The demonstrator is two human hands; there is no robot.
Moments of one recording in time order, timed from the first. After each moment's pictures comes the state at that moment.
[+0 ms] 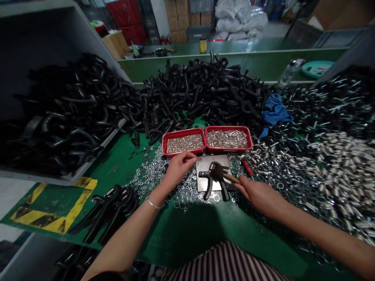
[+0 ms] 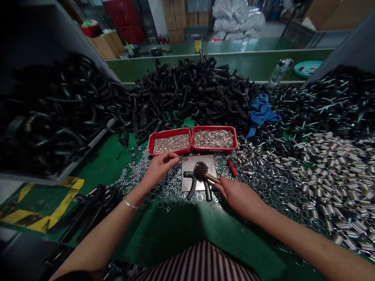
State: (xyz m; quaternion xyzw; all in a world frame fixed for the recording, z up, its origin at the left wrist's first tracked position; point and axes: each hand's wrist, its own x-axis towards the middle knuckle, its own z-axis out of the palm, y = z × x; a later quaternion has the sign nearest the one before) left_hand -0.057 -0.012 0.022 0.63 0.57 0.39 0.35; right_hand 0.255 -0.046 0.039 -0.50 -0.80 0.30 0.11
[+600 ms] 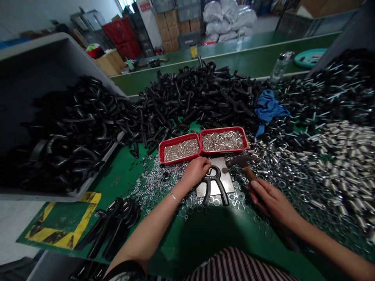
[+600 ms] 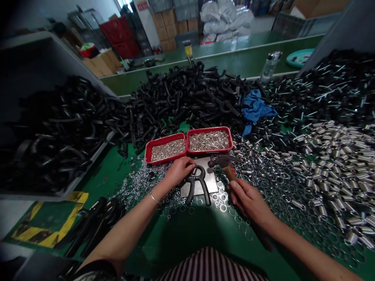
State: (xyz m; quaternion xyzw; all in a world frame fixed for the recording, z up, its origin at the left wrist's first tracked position) left_hand 0.004 0.025 0.003 0.78 0.55 0.19 0.22; right_hand 0.276 -0.072 0.006 -0.58 -0.48 0.59 0.29
